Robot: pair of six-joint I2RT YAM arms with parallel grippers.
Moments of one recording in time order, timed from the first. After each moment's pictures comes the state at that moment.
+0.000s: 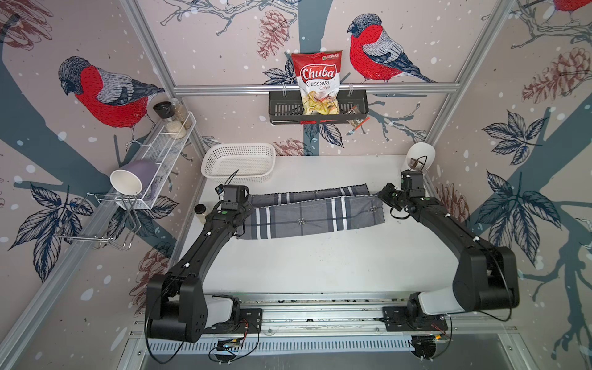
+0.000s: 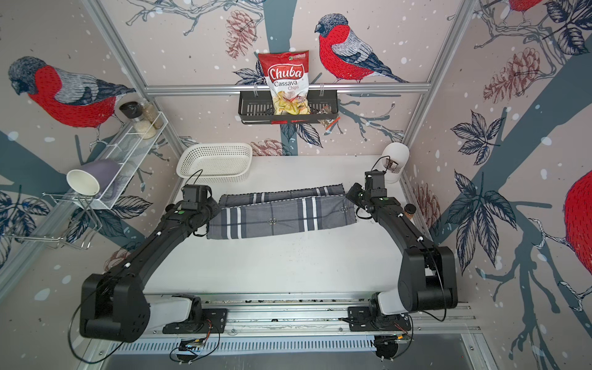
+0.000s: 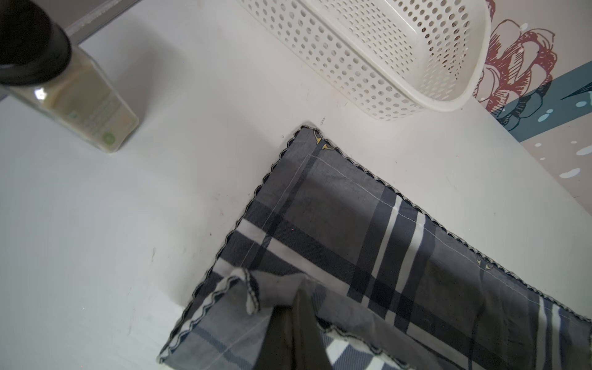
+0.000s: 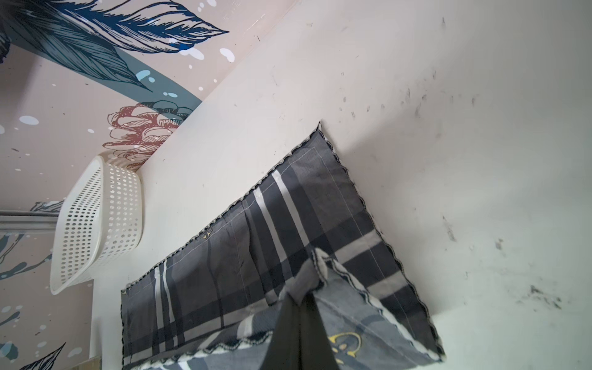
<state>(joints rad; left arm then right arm) -0.10 1.33 0.92 -0.45 -0.18 -0.69 0.12 1.49 1.03 -0.27 -0.17 0.63</state>
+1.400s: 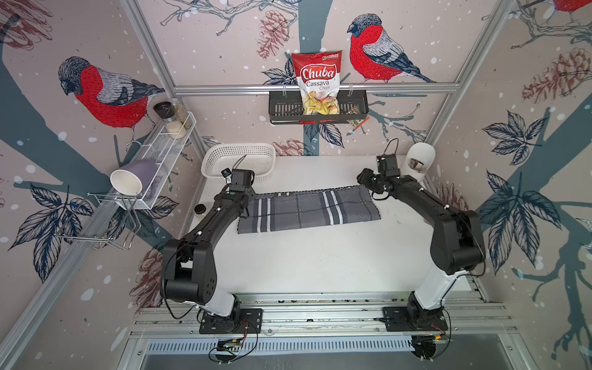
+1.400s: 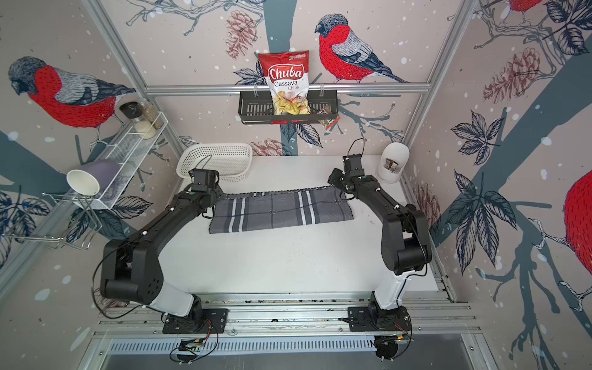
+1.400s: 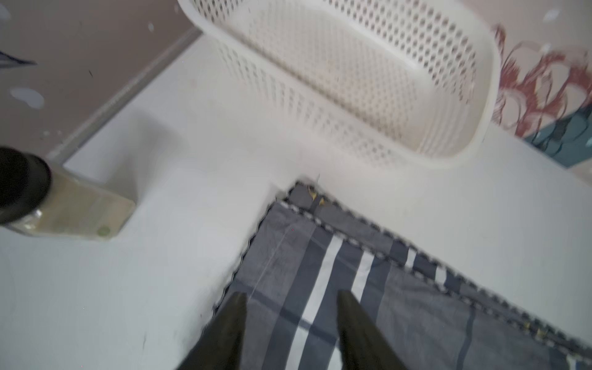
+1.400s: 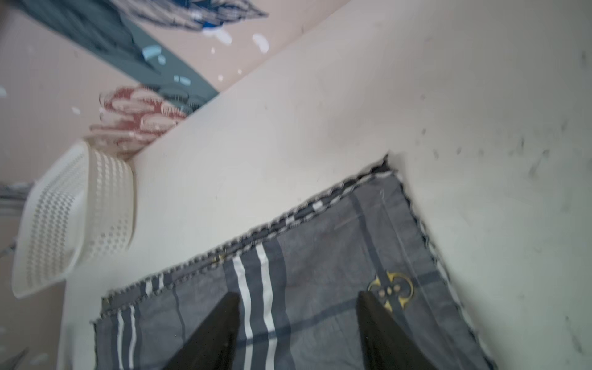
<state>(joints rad) -0.14 1.53 1.07 -0.43 -0.28 -0.60 0.31 1.74 1.28 -0.33 -0.08 0.59</state>
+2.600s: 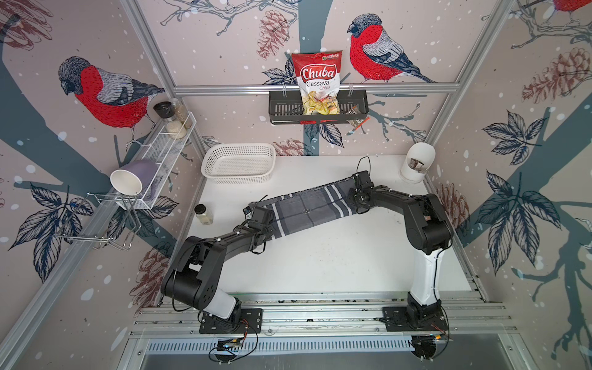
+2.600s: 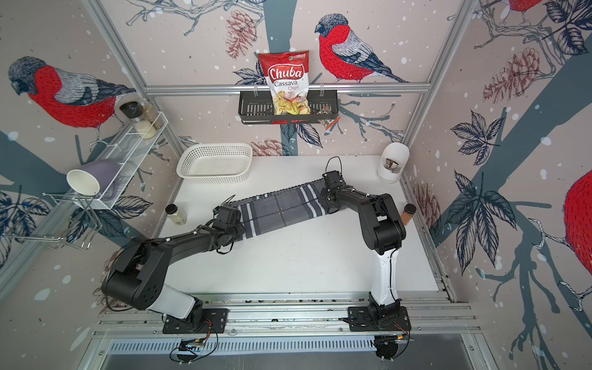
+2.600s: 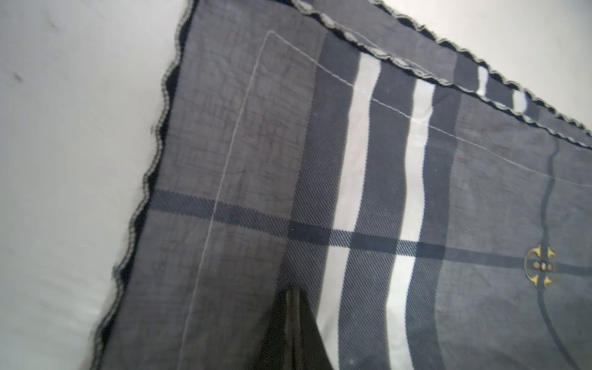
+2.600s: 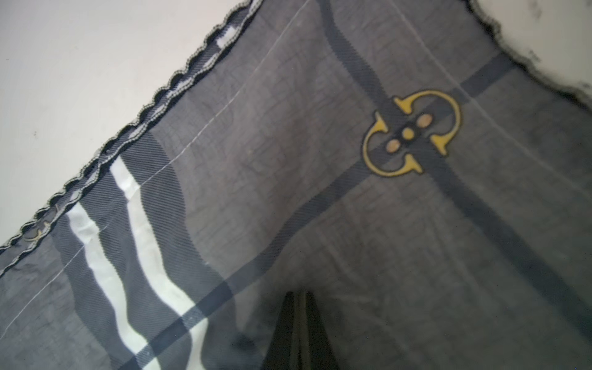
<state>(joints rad) -0.39 1.53 0.59 -0.09 -0.13 -0.92 0.37 2.08 1.39 -0.30 0.07 0.55</state>
